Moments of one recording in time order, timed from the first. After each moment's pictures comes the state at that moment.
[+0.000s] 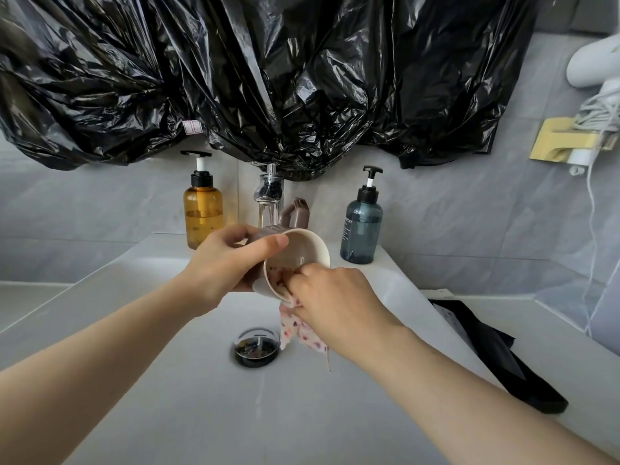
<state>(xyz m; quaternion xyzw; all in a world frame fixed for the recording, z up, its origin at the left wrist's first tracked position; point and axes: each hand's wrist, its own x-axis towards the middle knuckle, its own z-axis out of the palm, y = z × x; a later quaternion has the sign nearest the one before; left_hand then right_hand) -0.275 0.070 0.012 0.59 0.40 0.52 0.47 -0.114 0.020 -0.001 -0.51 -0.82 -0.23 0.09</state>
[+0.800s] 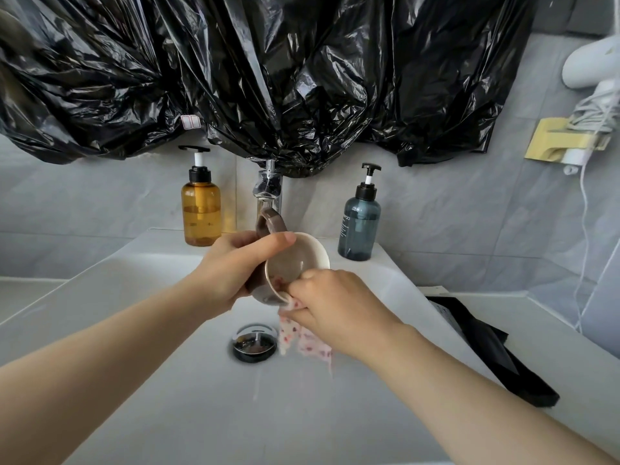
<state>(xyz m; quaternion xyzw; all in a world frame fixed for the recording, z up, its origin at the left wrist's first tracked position) -0.265 0.061 0.012 0.57 0.40 0.48 0.53 -0.109 0.016 0.001 -0.49 -0.85 -0.13 0.11</state>
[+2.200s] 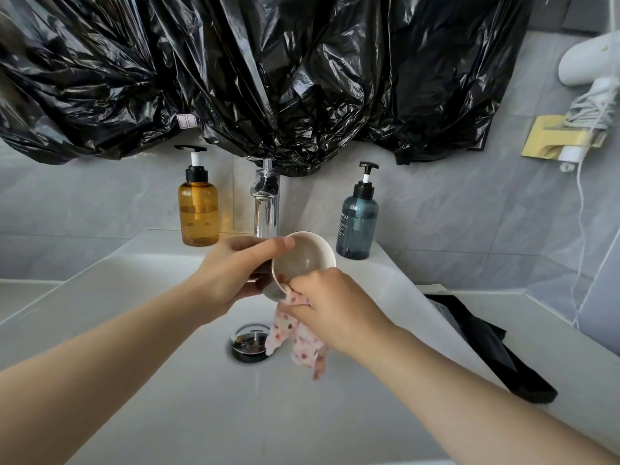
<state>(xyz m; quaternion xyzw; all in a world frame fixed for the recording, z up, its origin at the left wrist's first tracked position) -0.266 0.071 0.004 0.56 0.41 0.48 0.54 -0.109 0.016 -0.005 -0.53 -0.83 0.01 0.19</state>
